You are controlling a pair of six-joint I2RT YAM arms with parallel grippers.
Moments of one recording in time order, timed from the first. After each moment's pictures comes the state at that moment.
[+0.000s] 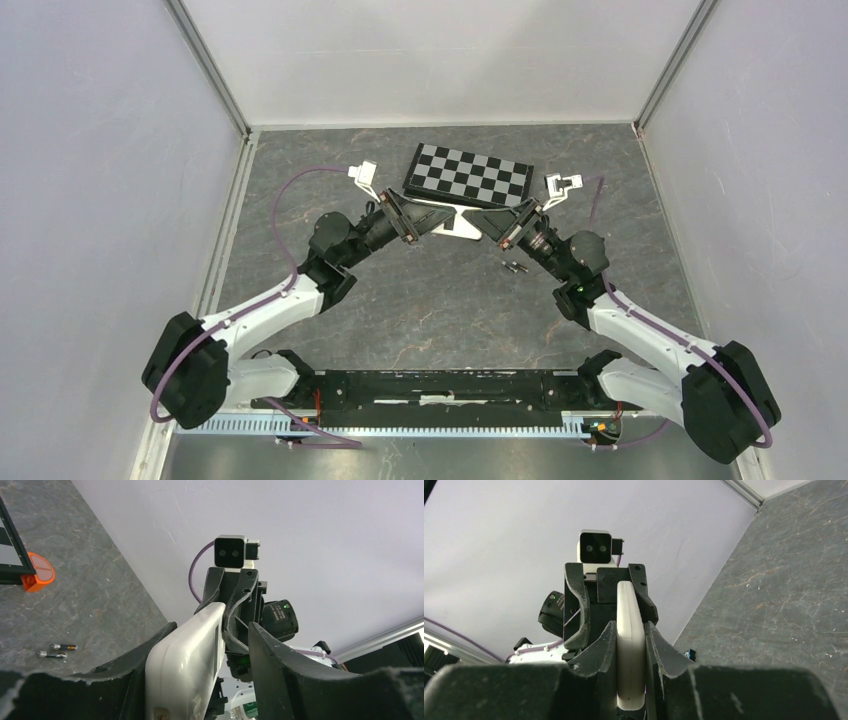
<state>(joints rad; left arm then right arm) -0.67 1.19 0.66 0.78 0.34 -1.10 0.55 1.05 0.49 0.87 -0.32 1.12</state>
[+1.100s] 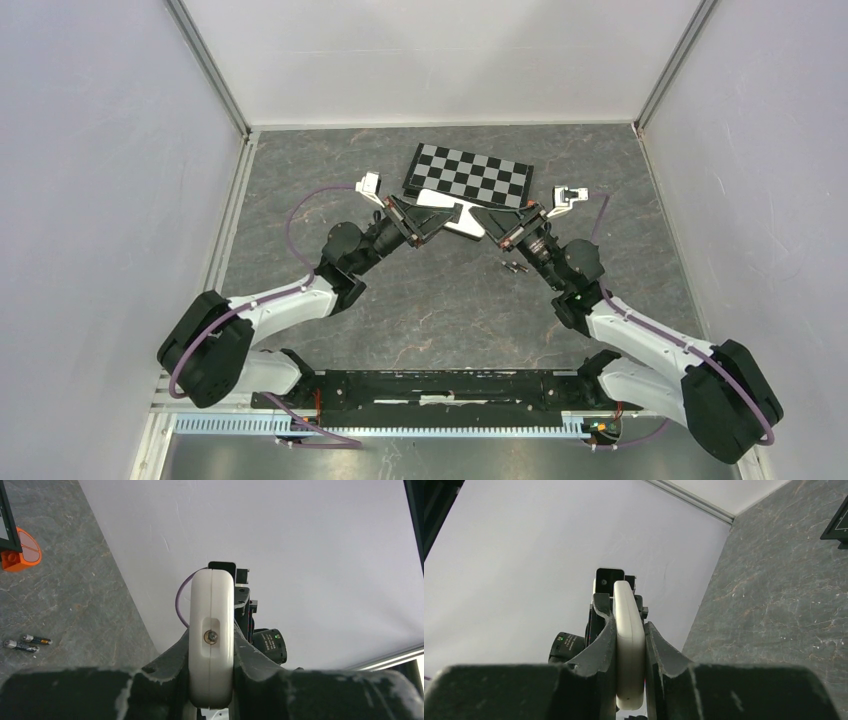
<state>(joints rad) -0.70 1.31 0.58 0.98 0.23 -1.31 0.60 1.05 0.41 0.89 -0.10 1.22</state>
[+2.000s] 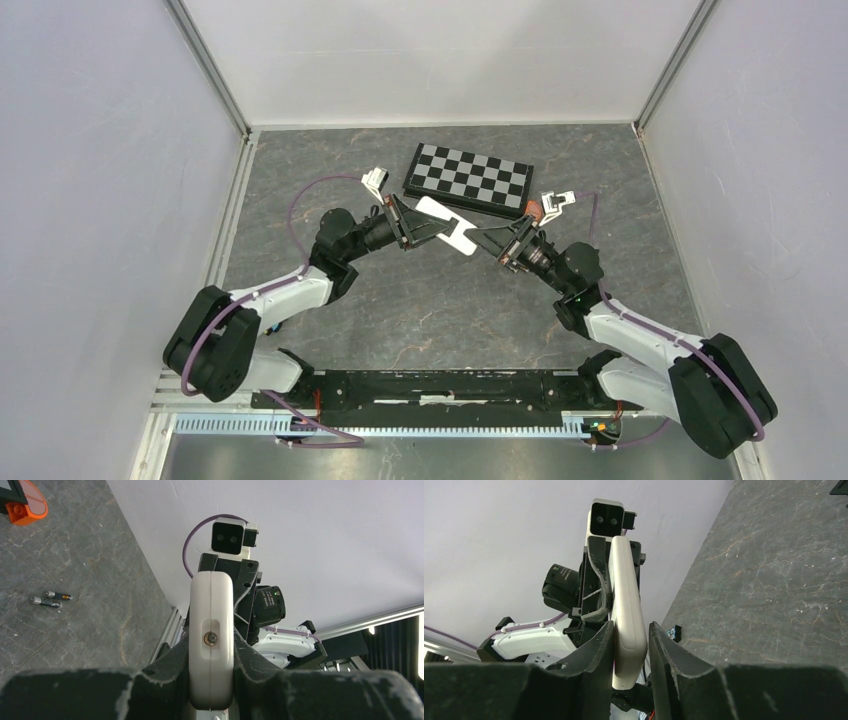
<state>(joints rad) -0.56 1.34 0.60 0.91 0.58 -1.29 0.53 1.08 0.35 0.93 -0.35 1.15</state>
